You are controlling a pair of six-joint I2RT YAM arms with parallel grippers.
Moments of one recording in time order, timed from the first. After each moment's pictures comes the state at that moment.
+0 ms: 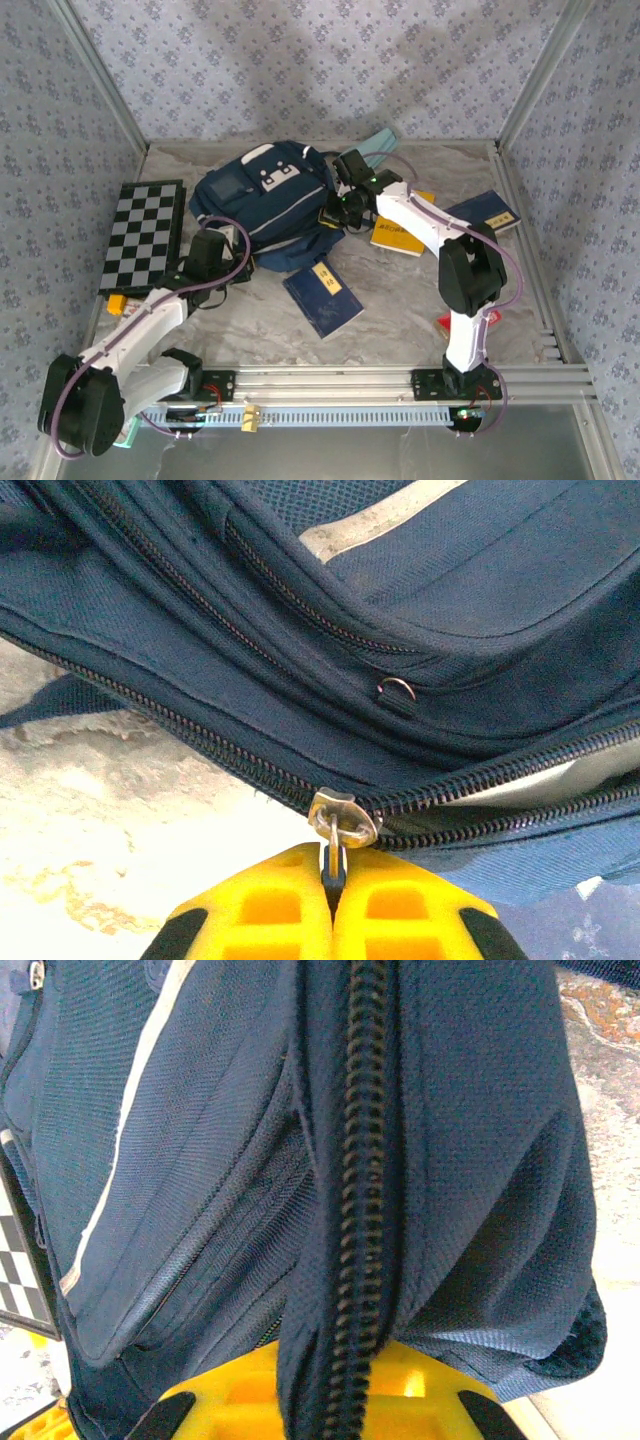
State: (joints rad) left arm -0.38 1.02 0.55 -0.32 0.14 -0.54; right arm 0.56 1.90 1.60 -0.74 -0.30 0.79
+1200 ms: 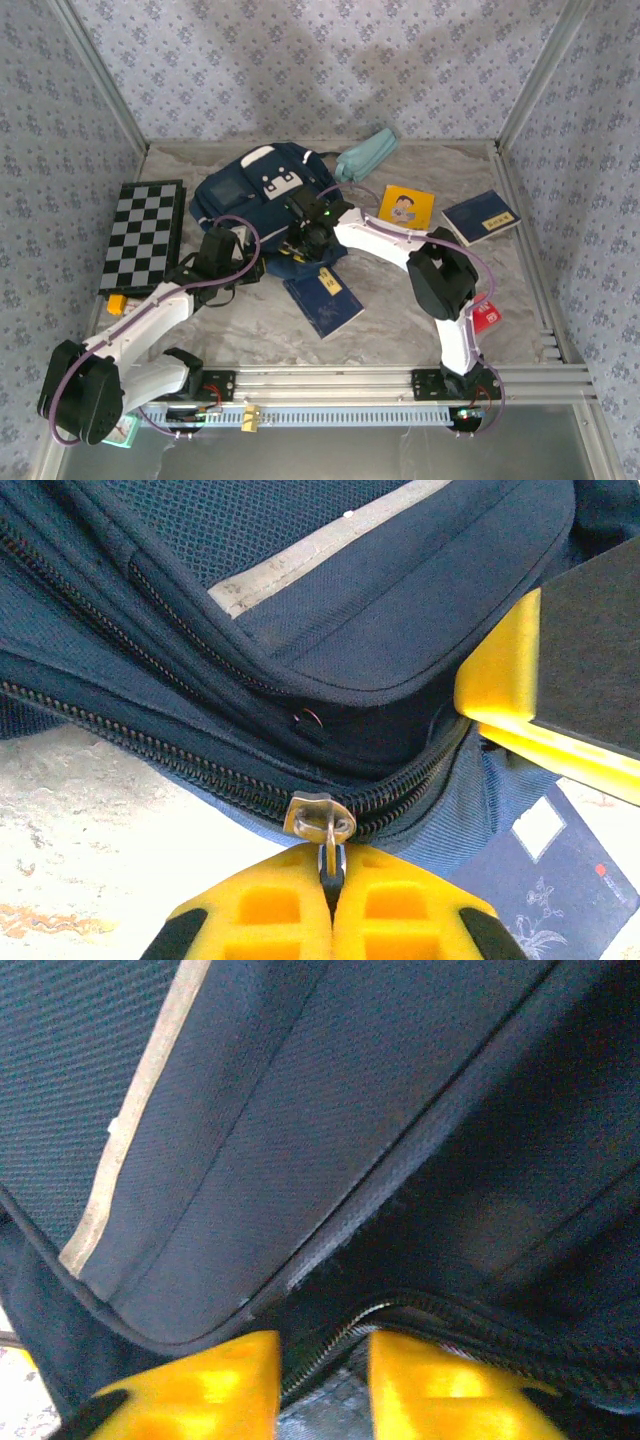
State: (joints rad) left arm -0.47 1.07 0.59 -0.32 0.15 -0.55; right arm 0.82 2.00 1.58 -0.64 -0.19 1.16
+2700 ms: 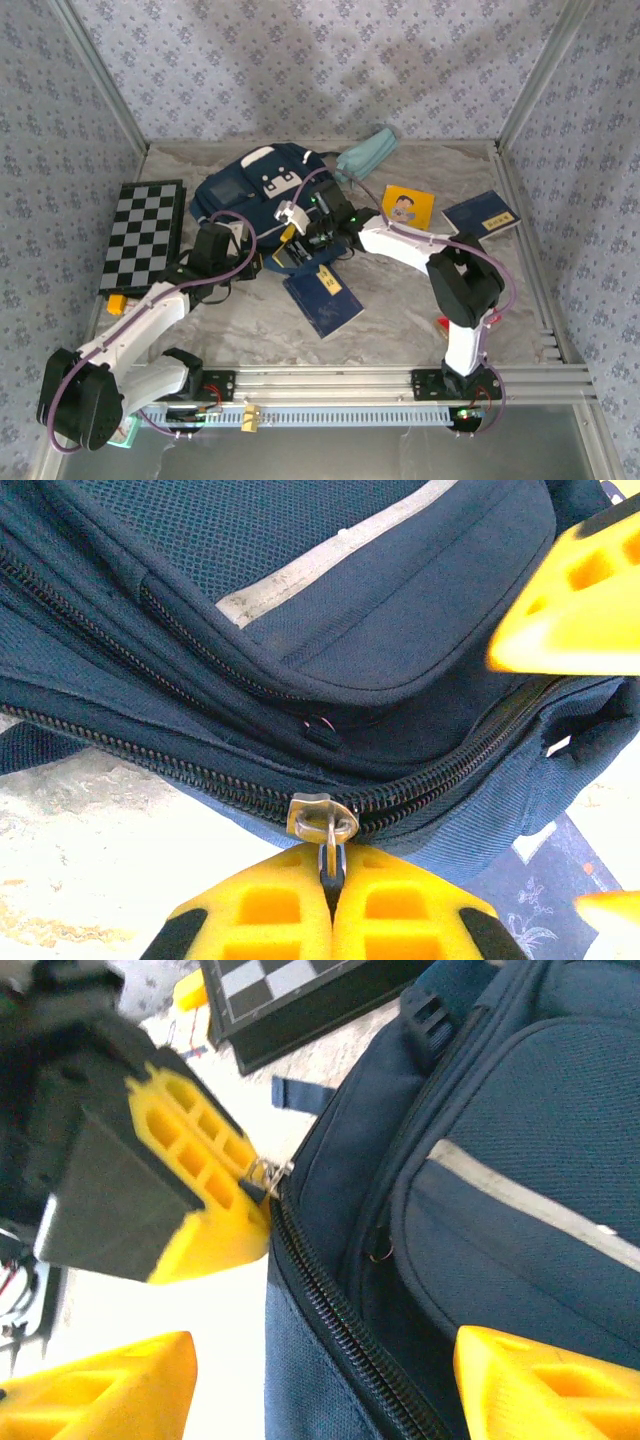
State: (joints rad) left arm -0.44 1.04 0.63 -0.37 0.17 -0.50; right arm 0.74 1.87 1.32 -0.20 -0.67 -0.19
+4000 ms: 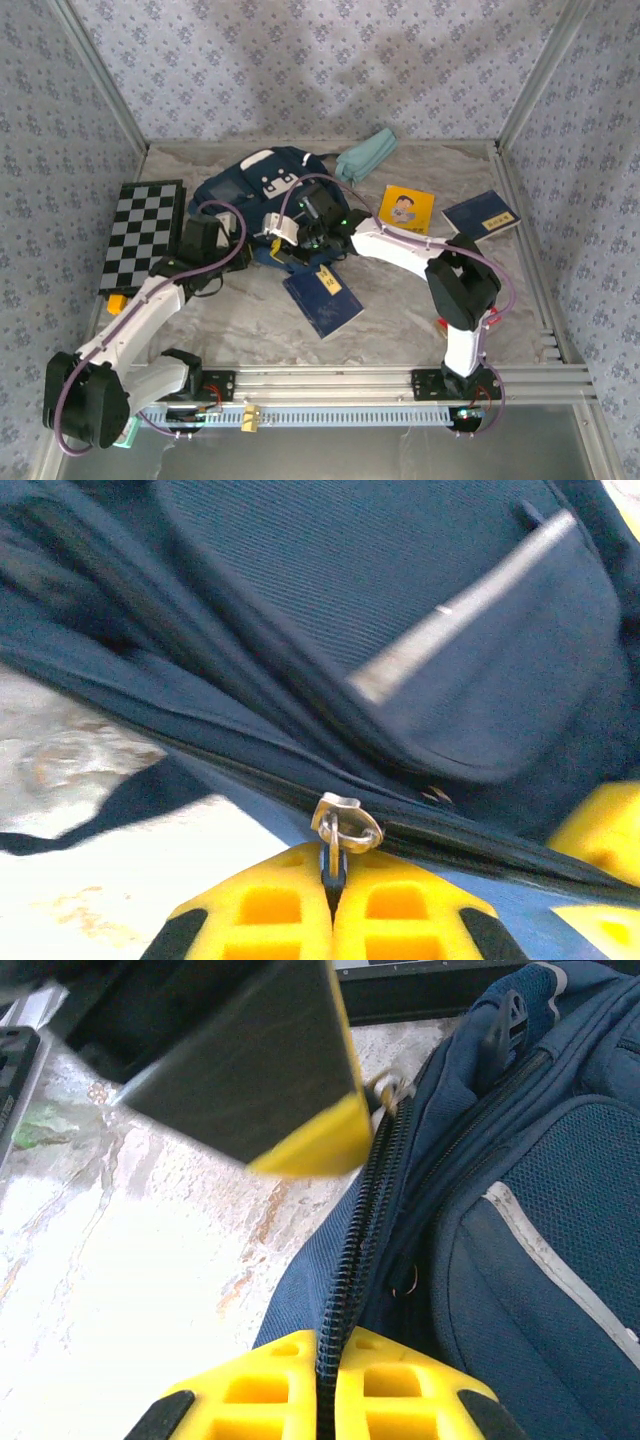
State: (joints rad) left arm -0.31 1.05 0.70 -0.43 0.16 -0.49; right arm 0.80 1.84 1.38 -0.29 -0.55 -0.51
